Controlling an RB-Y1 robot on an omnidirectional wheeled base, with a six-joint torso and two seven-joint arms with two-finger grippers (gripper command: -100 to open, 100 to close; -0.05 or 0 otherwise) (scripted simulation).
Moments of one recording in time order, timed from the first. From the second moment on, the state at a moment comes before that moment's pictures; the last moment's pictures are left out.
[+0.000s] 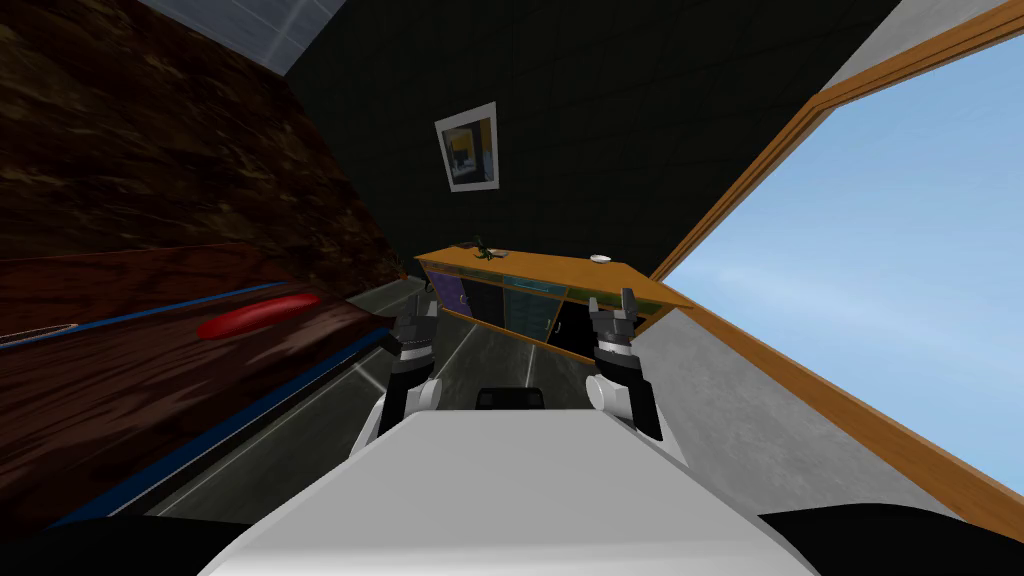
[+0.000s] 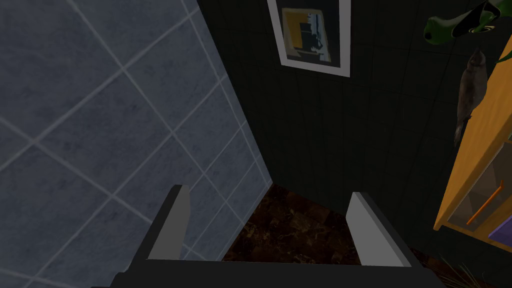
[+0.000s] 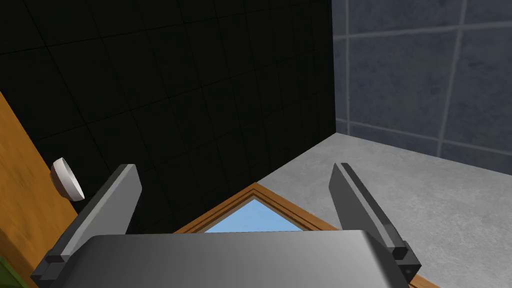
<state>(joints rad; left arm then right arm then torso) 0.54 -0.03 0.03 -2.22 -0.09 -0.53 0.13 0.53 -0.04 -0.06 -2.31 -0.12 -0.41 -0.07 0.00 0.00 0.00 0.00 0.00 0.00</state>
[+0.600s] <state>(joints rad) 0.54 -0.03 0.03 -2.22 -0.09 -0.53 0.13 0.53 -0.04 -0.06 -2.31 -0.12 -0.41 -0.07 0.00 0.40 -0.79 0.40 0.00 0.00</state>
